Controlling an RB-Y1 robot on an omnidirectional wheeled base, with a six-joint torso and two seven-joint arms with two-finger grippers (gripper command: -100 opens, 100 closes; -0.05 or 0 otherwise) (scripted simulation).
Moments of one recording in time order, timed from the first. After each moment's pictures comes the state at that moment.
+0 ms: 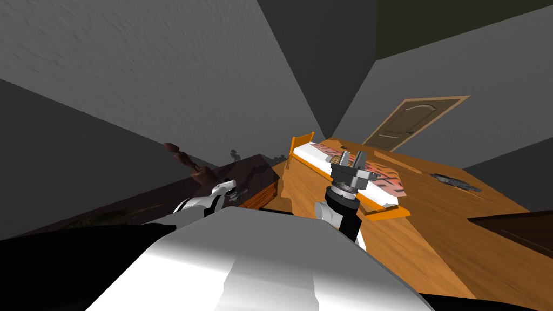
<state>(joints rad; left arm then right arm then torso) -0.39 0.42 0.32 -0.45 0.31 0.90 0.15 0.47 0.05 0.01 -2.37 -0.03 -0.63 -0.16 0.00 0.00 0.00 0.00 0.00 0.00</state>
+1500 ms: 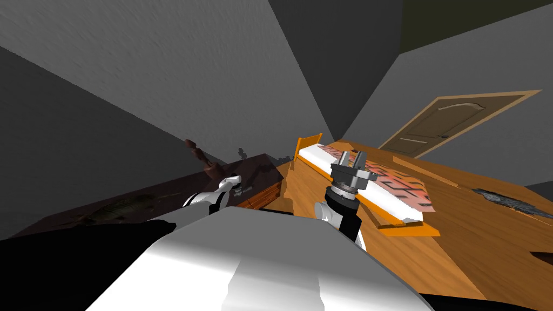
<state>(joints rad) -0.46 0.38 0.27 -0.50 0.26 0.97 0.18 0.47 0.05 0.01 -2.37 -0.03 -0.63 -0.16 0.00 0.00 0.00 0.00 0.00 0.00</state>
